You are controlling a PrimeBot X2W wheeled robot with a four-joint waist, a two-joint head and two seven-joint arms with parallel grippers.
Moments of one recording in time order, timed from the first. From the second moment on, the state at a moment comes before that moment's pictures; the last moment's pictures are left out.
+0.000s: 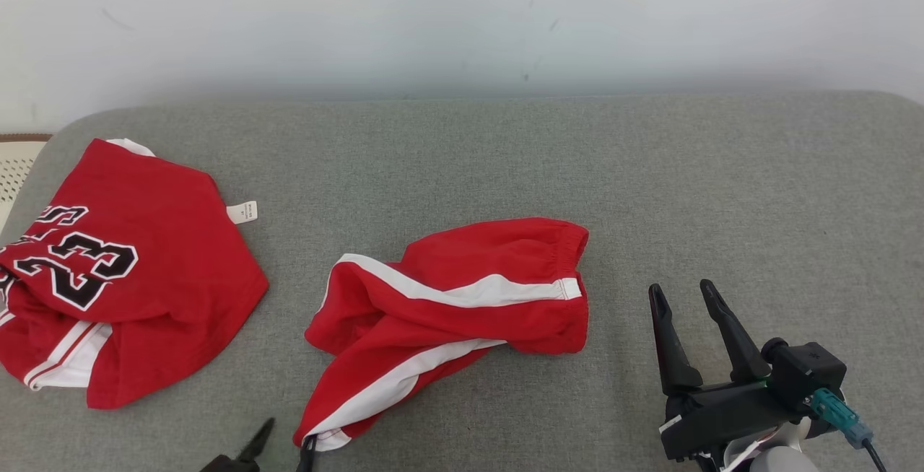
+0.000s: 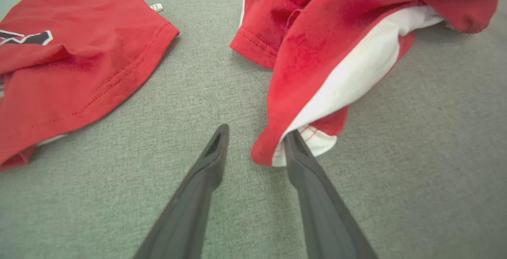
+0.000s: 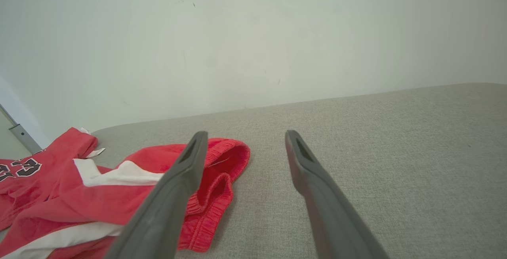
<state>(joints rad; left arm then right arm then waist) -0.18 0.36 -0.58 0.26 -0.39 0.20 -0.20 -0.18 -0.17 0.30 0.19 0.31 0.13 -0.26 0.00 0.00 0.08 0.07</state>
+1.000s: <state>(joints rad) -0.06 0.23 -0.24 0.00 -0.36 0.21 -0.26 -0.17 -0.18 0.34 0.24 0.35 0.13 -0.26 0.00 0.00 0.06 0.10</state>
